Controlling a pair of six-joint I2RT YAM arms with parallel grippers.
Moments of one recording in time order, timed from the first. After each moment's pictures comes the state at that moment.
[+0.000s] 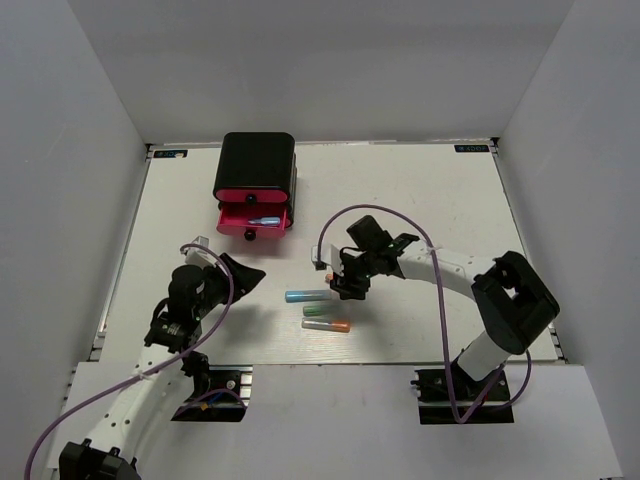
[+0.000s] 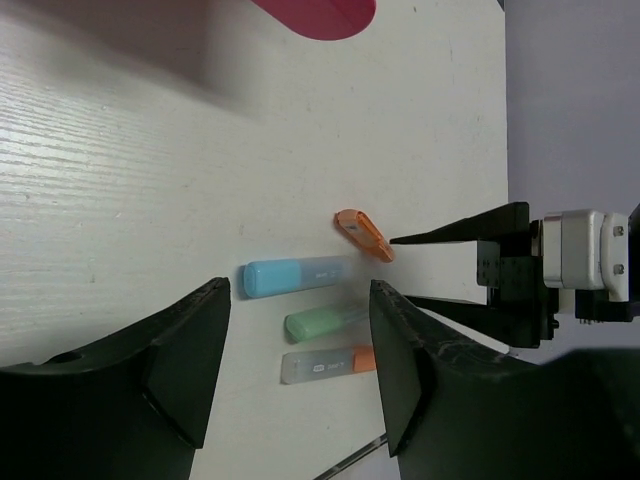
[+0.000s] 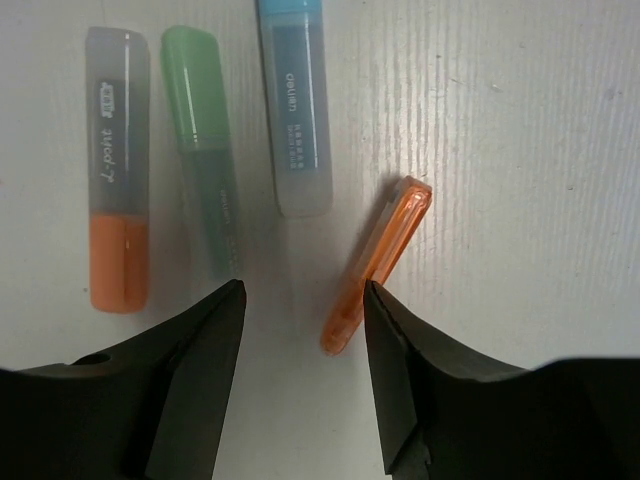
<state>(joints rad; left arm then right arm) -0.26 0.53 0.27 -0.14 0.25 -0.85 0.76 1.59 0.94 -0.40 -0.49 -0.72</state>
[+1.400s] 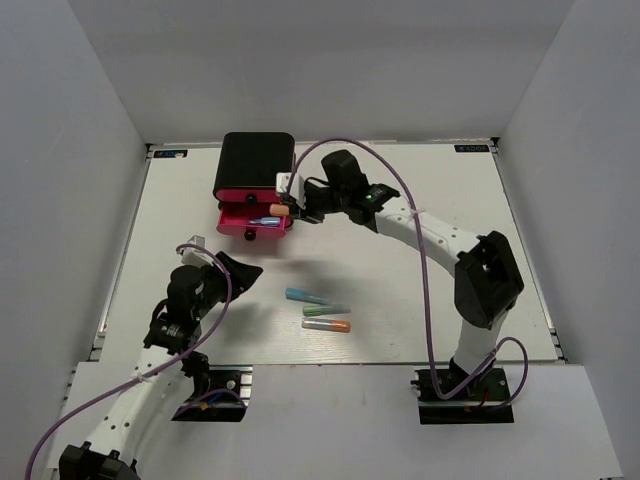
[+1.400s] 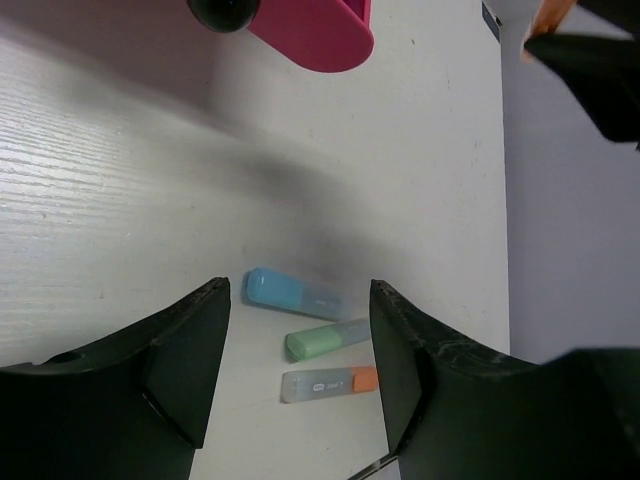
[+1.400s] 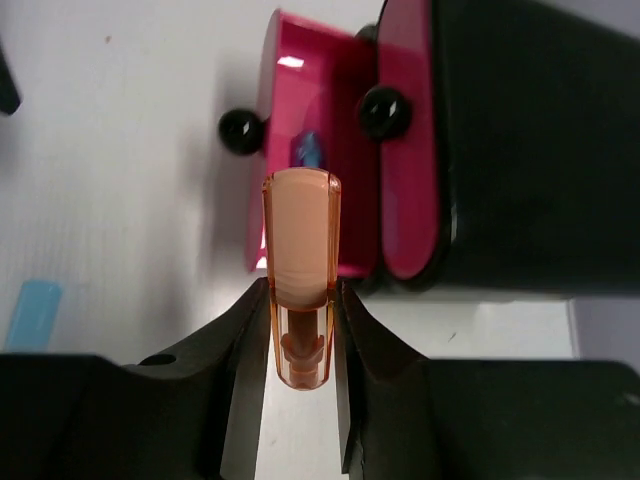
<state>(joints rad) -0.26 0.51 0.27 -0.13 0.20 -0.86 0.75 1.79 1.49 -0.24 -0.54 -0.74</state>
